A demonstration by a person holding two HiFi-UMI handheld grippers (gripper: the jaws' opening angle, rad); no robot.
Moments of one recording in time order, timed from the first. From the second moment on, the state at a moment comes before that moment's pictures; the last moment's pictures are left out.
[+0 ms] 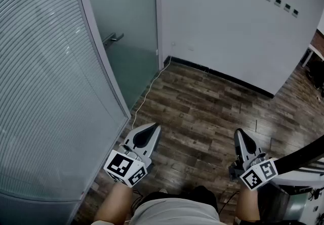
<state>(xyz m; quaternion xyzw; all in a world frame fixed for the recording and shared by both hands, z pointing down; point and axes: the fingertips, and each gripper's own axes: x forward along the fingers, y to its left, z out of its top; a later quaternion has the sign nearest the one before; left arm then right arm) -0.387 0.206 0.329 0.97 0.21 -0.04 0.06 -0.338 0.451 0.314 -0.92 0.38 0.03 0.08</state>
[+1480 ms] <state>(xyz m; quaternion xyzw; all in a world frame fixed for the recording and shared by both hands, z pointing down) -0.067 0.045 0.318 1.00 -0.04 -0.04 0.06 0.104 0.237 0.304 -0.79 0.61 0.01 0.08</state>
